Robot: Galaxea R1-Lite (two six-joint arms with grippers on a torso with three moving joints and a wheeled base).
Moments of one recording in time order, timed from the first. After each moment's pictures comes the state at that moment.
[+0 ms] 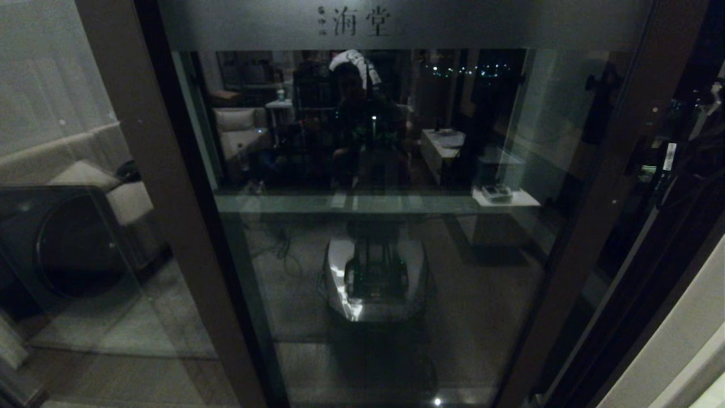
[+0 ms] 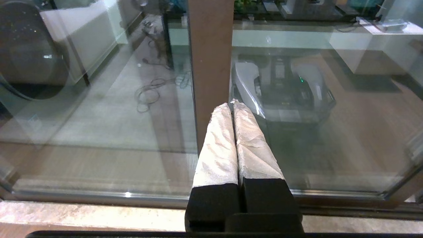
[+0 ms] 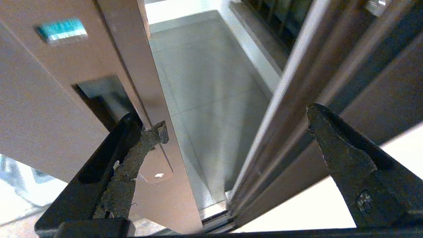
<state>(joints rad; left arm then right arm) 0.00 0.00 -0.04 0.11 0.00 0.01 -0.37 1.85 -1.50 -0.03 -0.05 -0.04</state>
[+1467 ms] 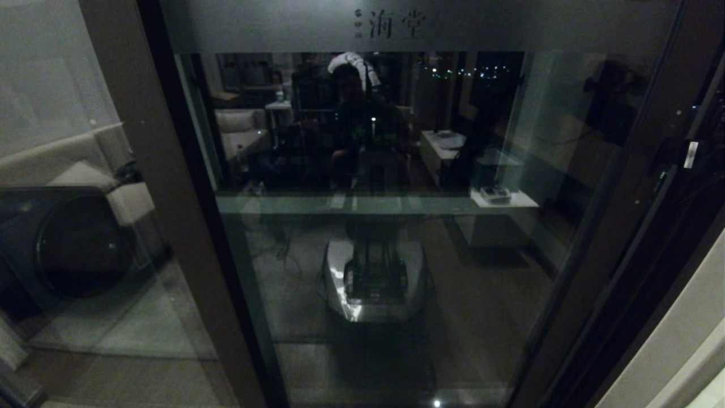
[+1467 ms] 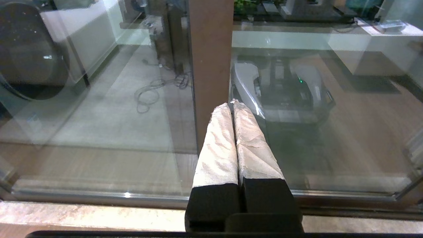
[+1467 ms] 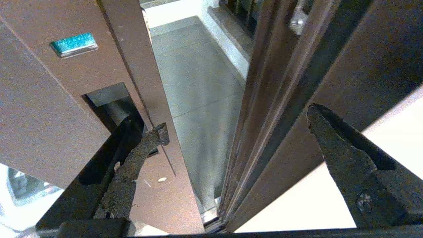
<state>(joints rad) 0.00 0.00 -0.04 0.11 0.00 0.01 -0.46 1.93 -1.60 -0.03 -0.04 -0.04</state>
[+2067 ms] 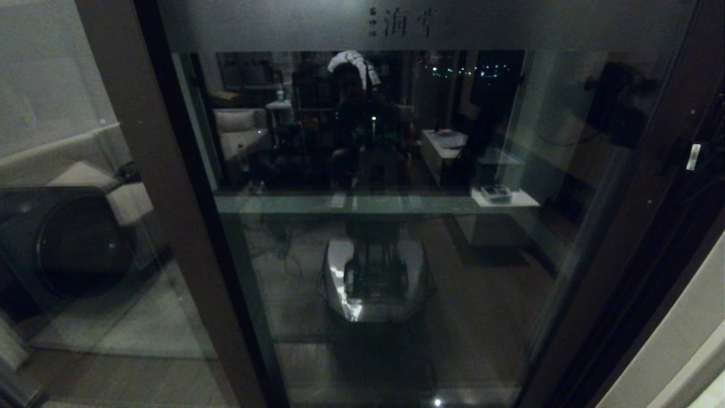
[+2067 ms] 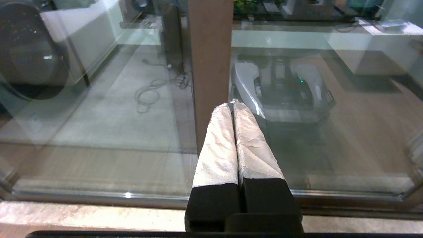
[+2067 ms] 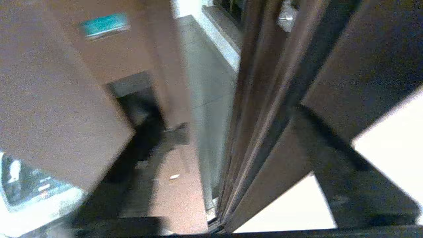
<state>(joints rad) 0.00 0.00 -0.04 0.11 0.00 0.01 -0.47 1.93 -1.60 -0.03 -0.04 -0.03</state>
